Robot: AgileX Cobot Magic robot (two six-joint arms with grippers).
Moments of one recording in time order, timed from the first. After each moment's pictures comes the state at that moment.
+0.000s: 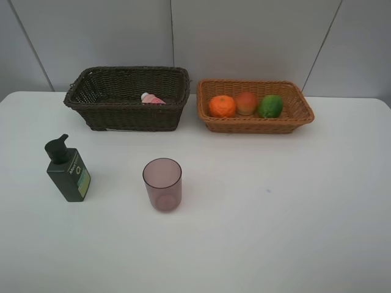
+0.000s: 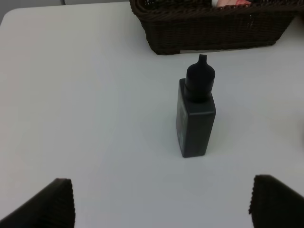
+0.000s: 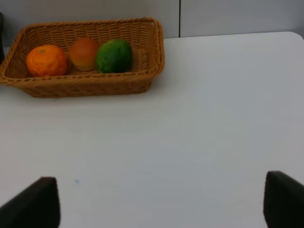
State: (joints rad) left arm -0.09 -0.01 -0.50 0.07 1.06 -0.06; right arm -0.04 0.00 -0.52 -0.01 1.06 0.04
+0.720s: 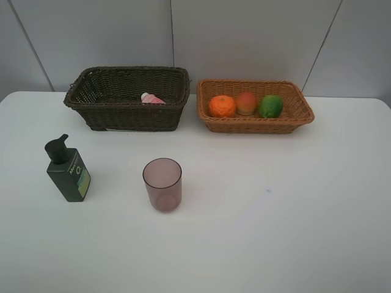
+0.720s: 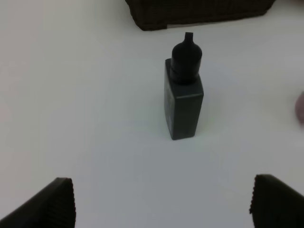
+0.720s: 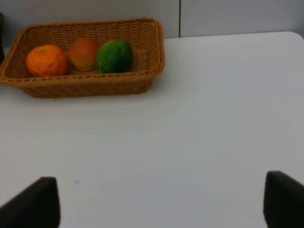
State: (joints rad) left arm -0.09 0.19 -0.54 -0.01 1.00 0.02; right arm -0.04 0.00 -0.52 -0.01 1.06 0.04
